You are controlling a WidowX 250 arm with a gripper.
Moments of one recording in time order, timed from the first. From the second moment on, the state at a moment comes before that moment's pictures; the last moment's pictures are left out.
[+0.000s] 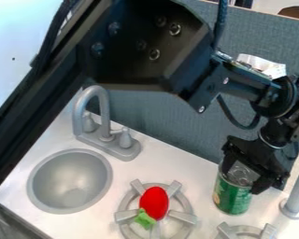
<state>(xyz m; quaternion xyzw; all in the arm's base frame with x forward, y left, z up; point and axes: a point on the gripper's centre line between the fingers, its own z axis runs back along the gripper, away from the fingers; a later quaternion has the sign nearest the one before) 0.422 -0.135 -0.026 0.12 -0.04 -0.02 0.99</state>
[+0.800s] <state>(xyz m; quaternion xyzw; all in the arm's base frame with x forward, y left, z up) 0.440 -0.041 -0.039 0.20 -0.01 0.09 0.98</state>
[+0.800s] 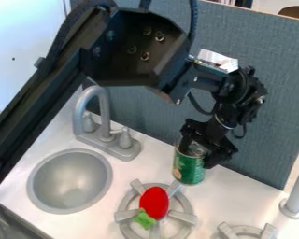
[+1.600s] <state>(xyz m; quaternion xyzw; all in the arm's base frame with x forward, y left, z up) 0.431 0.001 -0.022 0.22 -0.02 0.19 0.96</state>
